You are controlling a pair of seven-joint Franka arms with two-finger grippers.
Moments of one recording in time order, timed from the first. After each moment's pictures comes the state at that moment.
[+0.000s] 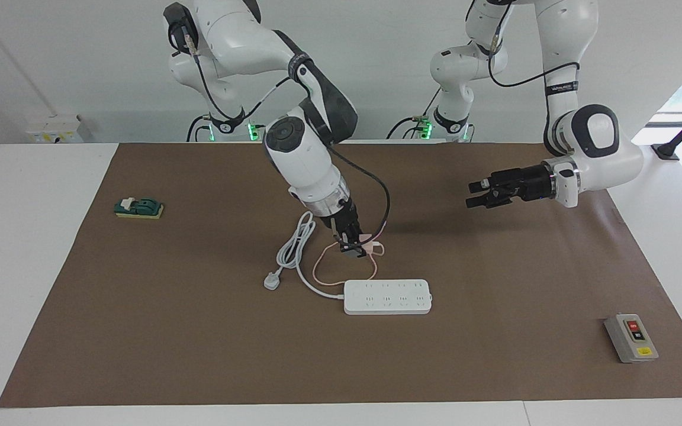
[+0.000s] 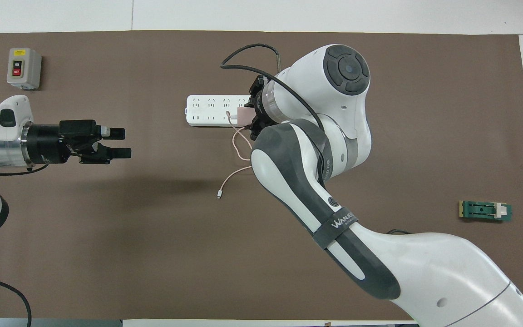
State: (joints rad) left arm 0.17 0.16 -0.06 -2.04 -1.30 1.61 0.42; right arm 0.43 0.50 0.09 -1.43 0.33 2.18 1.90
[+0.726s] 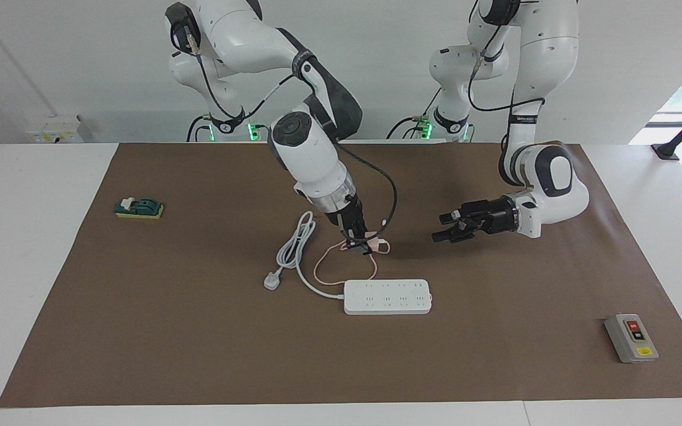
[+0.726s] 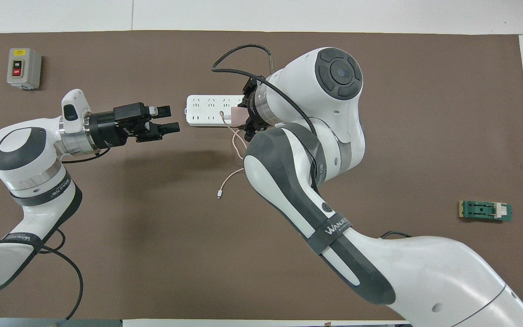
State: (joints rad) left arm 0.00 0.31 -0.08 -2.01 -1.60 1.78 0.65; right arm 0.44 0.50 0.09 -1.42 0.32 2.20 1.90
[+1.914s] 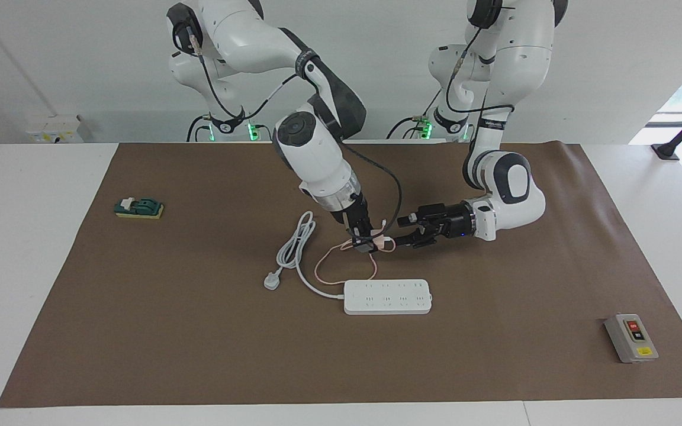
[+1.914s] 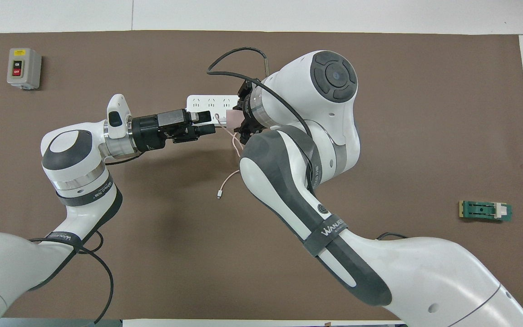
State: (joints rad) left arm -0.13 0.35 -0.08 -2.01 -1.73 1.85 0.78; right arm 0.45 0.51 0.09 -1.42 0.34 2.20 1.90
